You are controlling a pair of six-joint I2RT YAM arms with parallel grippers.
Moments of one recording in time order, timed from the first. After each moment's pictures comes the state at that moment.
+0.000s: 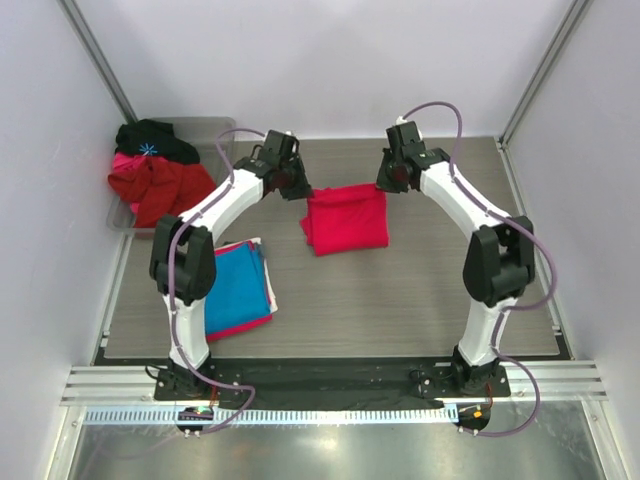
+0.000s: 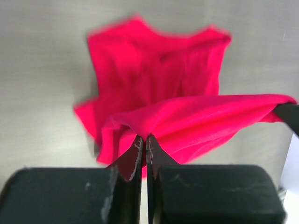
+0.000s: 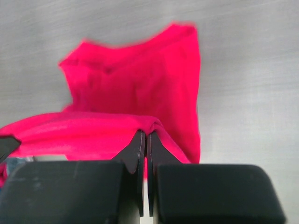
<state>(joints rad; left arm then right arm) -0.45 1.93 1.64 -0.52 0.13 -0.66 0.34 1.82 1.59 -0.62 0.08 0.52</state>
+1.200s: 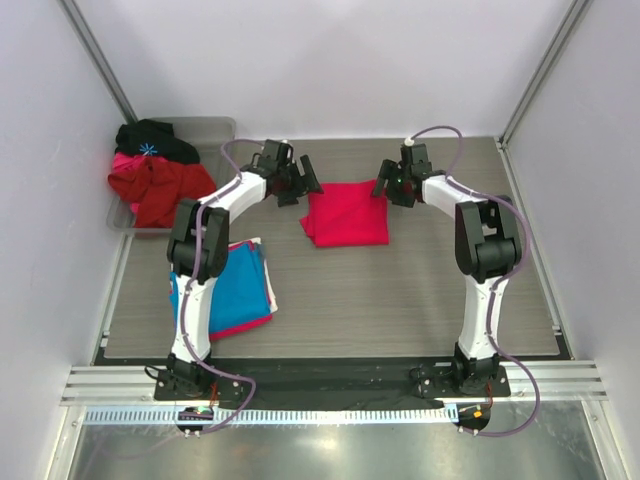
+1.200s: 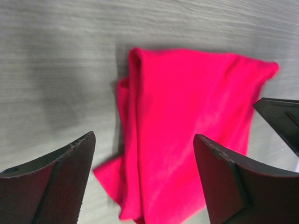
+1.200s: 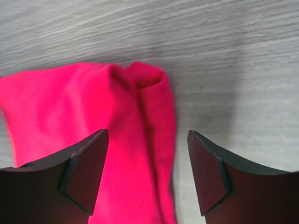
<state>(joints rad) -0.36 2.19 1.71 -0.32 0.24 -0.65 0.20 2.07 1.48 -0.22 -0.11 0.47</state>
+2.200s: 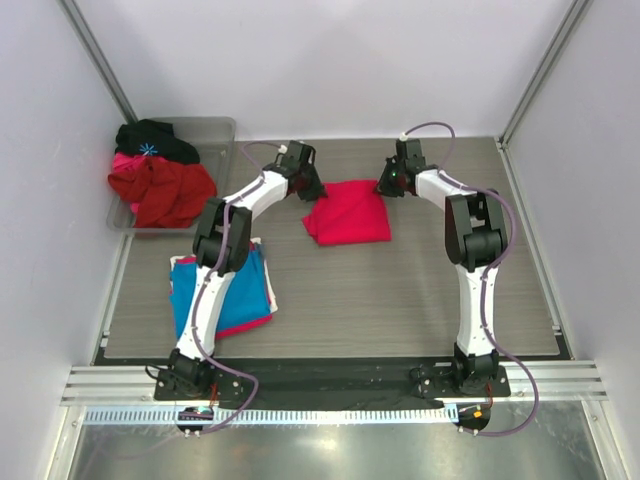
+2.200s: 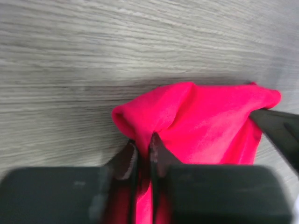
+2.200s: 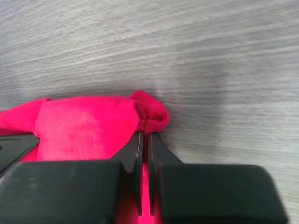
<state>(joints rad) -0.43 2.44 2.00 -0.39 0.13 -0.75 0.20 2.25 1.66 -0.22 -0.15 0.48</state>
